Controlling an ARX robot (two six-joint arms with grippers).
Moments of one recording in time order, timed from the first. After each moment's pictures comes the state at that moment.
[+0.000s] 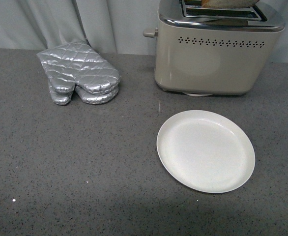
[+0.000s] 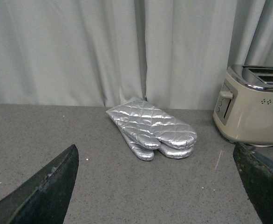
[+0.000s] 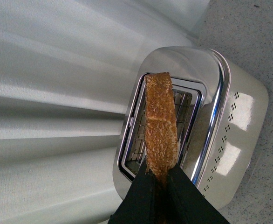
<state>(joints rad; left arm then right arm) 0.00 0.00 0.02 0.00 0.00 0.00 0.44 1.81 1.44 -0.32 0.68 1.61</state>
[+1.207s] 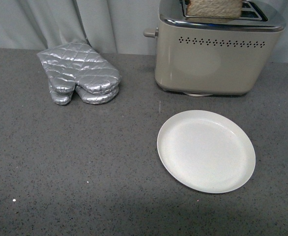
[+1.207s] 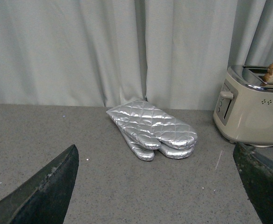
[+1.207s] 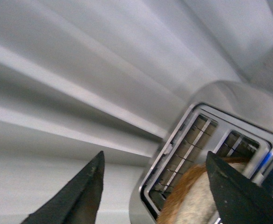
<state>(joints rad) 0.00 0.00 0.02 0.00 0.00 0.00 0.41 1.91 1.46 0.07 0.71 1.16</state>
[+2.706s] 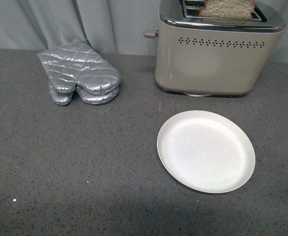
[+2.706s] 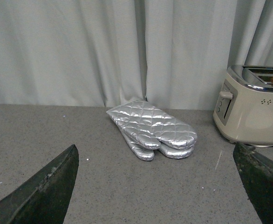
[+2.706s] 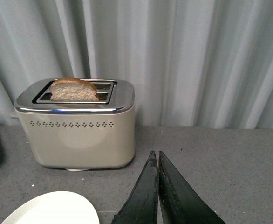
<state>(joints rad) 0.00 0.00 0.02 0.00 0.00 0.00 0.00 0.69 0.09 0.59 0.01 -0.01</state>
